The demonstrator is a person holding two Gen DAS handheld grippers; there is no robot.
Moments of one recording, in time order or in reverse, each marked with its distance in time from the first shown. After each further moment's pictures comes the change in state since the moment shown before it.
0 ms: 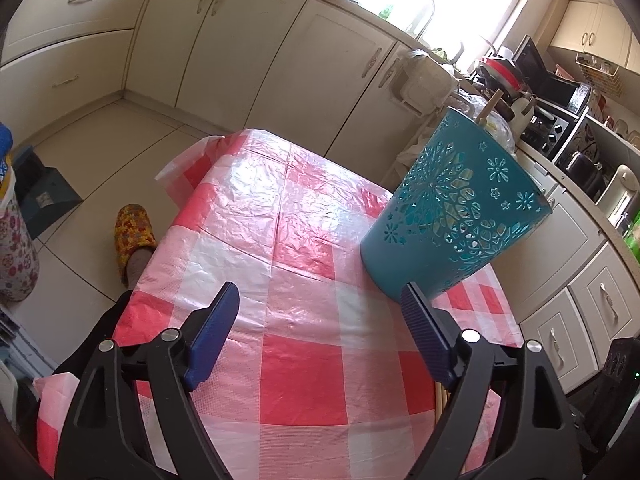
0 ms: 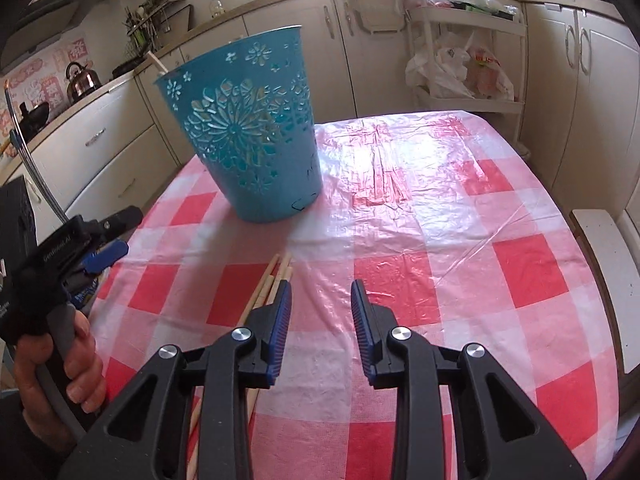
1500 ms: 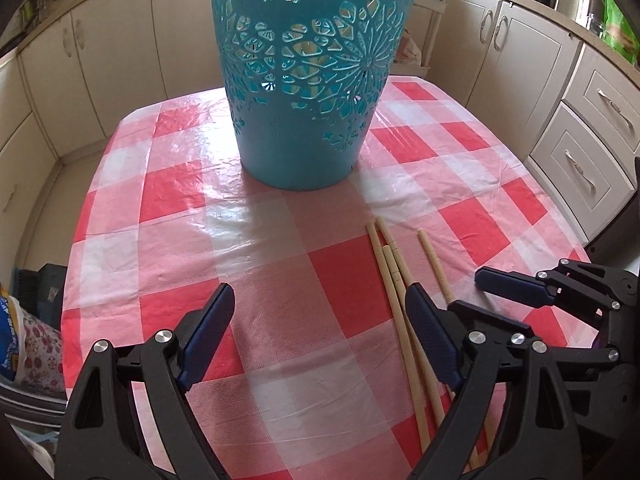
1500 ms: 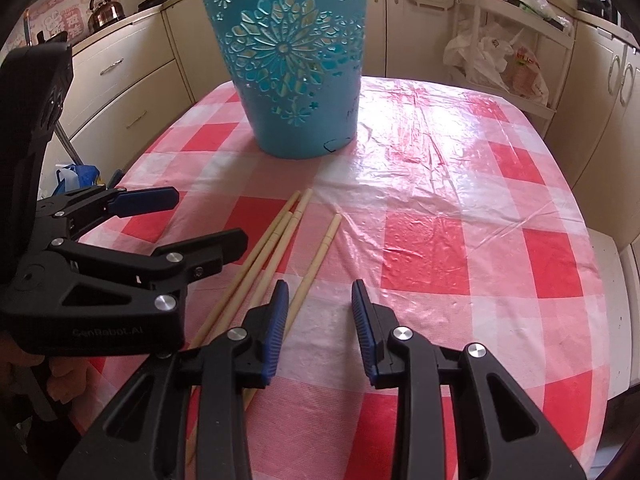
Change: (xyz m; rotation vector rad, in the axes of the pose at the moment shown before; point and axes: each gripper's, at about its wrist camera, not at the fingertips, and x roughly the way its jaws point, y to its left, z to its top) left arm 0.035 -0.103 -0.044 0.513 0.330 0.043; right arm 0.017 0.019 -0.015 -0.160 0.160 -0.005
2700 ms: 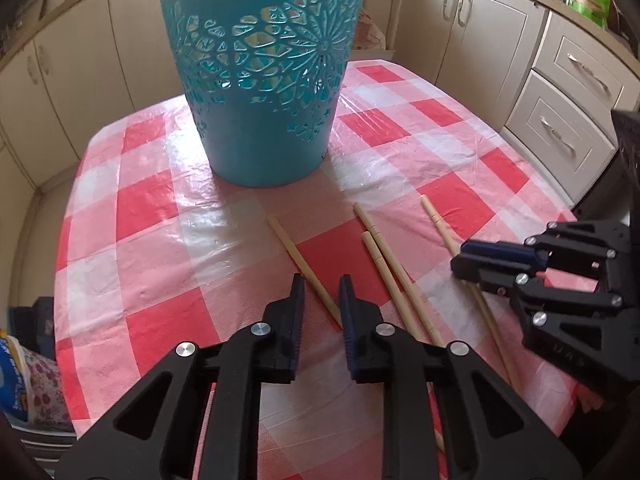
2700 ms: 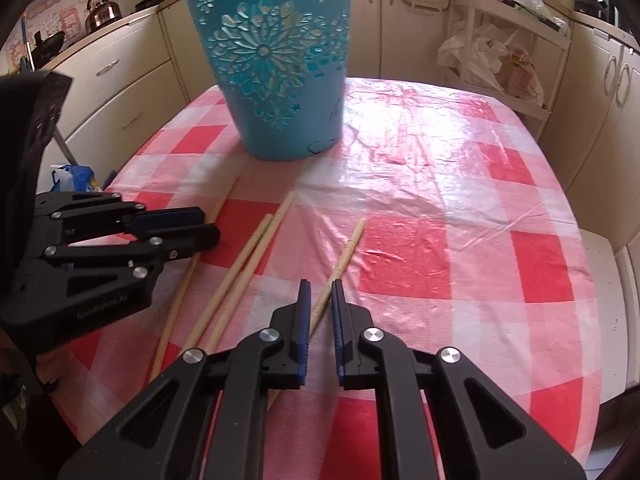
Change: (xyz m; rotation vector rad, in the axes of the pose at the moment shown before) left arm 0.004 -0.005 0.003 0.130 0.037 -0.077; right arm 0.002 -0.008 0.001 -0.011 -0.002 -0.006
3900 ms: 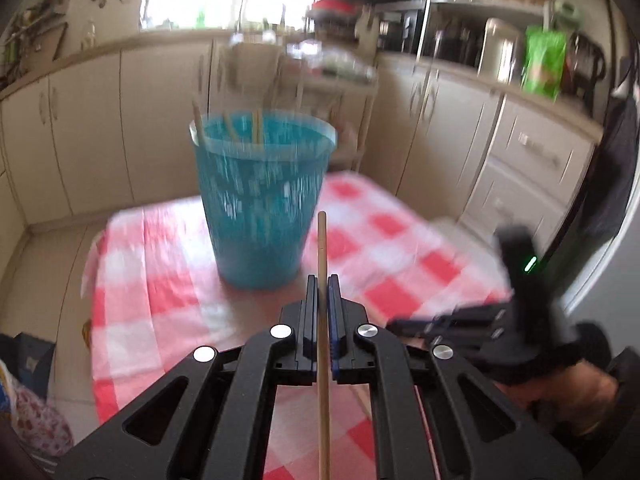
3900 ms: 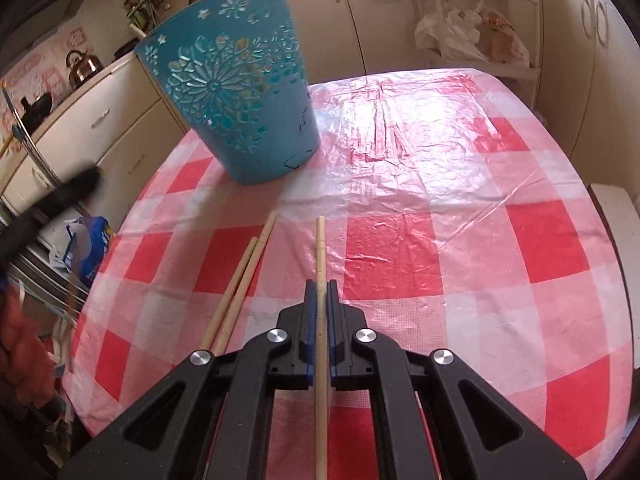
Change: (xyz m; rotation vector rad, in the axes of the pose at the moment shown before) left arm -0.110 0.005 0.005 -0.017 -0.396 -0.100; right arm 0.000 -0.030 0.001 0.200 -0.034 0.098
